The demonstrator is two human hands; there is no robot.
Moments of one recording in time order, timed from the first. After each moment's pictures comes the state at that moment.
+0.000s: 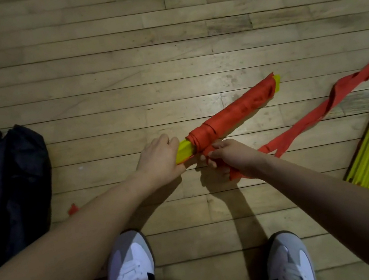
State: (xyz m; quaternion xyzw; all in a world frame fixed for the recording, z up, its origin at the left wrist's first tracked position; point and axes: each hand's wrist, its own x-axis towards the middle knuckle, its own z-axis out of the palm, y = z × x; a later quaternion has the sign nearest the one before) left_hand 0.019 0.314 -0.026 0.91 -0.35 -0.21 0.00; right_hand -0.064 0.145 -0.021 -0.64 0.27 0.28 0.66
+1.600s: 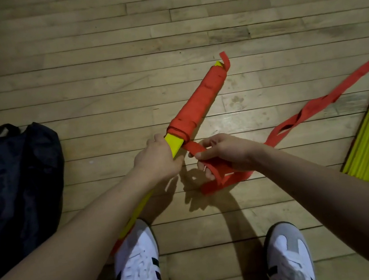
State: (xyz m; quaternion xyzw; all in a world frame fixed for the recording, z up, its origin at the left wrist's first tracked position) left_hand -0.006 0.327 0.016 0.95 -0.16 -0.26 0.07; right_hand -0.070 0.166 0.026 -0.56 0.20 0.34 0.73
